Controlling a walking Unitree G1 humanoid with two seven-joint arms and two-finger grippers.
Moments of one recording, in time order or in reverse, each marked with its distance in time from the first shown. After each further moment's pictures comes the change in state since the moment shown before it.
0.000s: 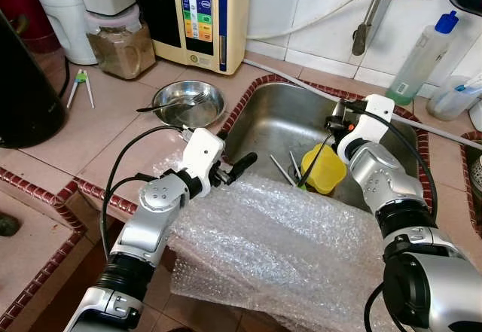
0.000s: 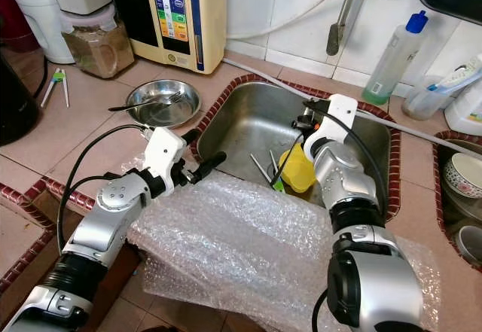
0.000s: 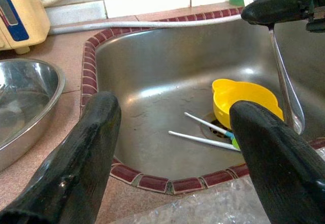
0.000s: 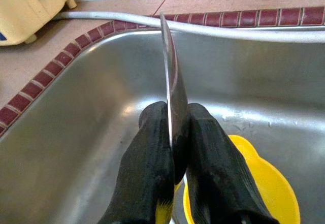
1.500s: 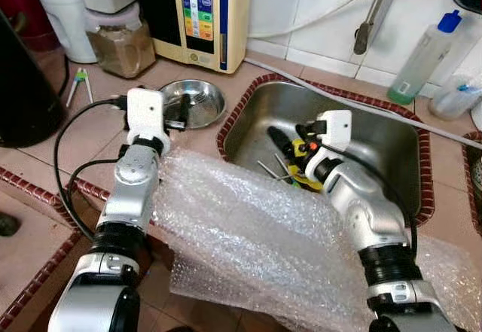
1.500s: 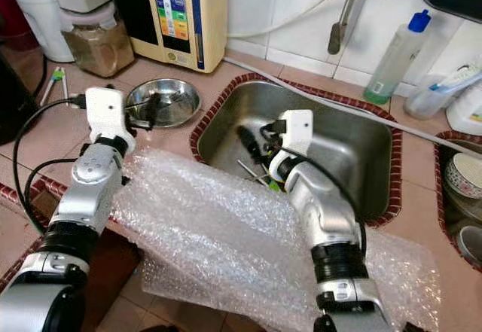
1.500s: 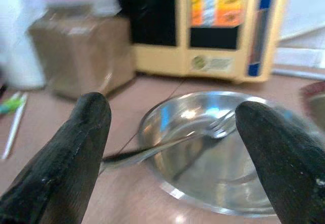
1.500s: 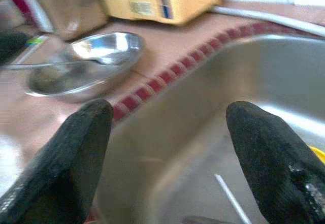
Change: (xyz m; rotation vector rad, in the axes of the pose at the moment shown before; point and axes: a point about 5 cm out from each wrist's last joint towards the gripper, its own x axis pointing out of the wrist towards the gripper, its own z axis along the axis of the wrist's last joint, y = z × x) left arm -0.014 0.086 0.013 -0.088 -0.095 0.731; right arm -0.046 0.072 -0.023 -0.116 -0.055 0.468
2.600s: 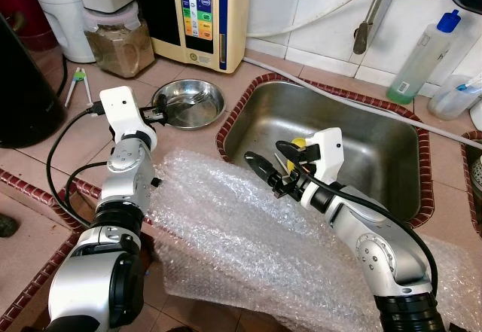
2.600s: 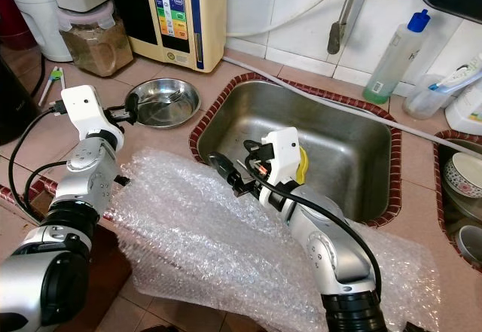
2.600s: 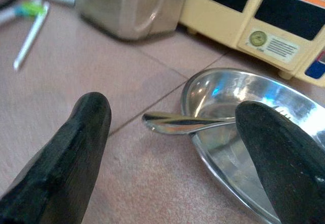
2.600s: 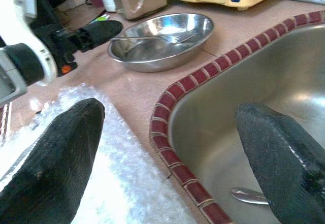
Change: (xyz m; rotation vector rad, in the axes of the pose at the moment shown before) left arm 0.018 0.016 -0.012 -0.293 0.167 0.157; right arm -0.037 0.035 -0.004 -0.017 0.069 0.166
